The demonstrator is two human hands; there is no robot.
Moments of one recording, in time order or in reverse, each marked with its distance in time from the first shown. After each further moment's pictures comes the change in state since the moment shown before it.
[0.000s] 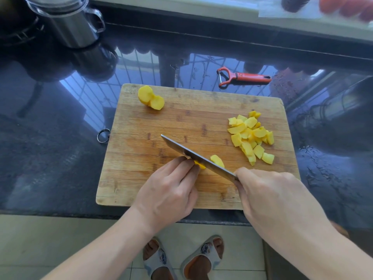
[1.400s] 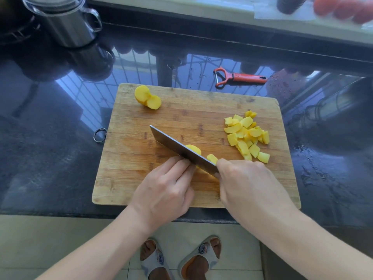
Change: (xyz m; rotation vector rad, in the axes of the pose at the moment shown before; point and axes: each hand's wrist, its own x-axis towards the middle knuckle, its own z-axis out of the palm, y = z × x) left_hand 0.000 0.001 -0.001 0.003 -0.003 -0.008; right_hand 0.023 -0.020 0.000 0.113 -0.121 0.034
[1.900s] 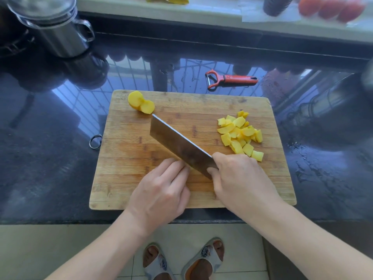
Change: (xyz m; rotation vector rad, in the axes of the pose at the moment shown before) left_hand 0.003 0.004 -0.008 -0.006 -0.040 0.005; right_hand 0.009 0.009 0.013 0.193 0.076 0.087
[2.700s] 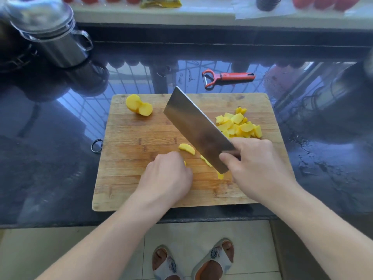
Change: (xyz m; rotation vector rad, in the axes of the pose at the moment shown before) left_hand 0.067 0.027 -0.039 -0.107 -0.599 -0.860; right_hand 0.005 0.027 -0.013 0.326 0.080 0.145
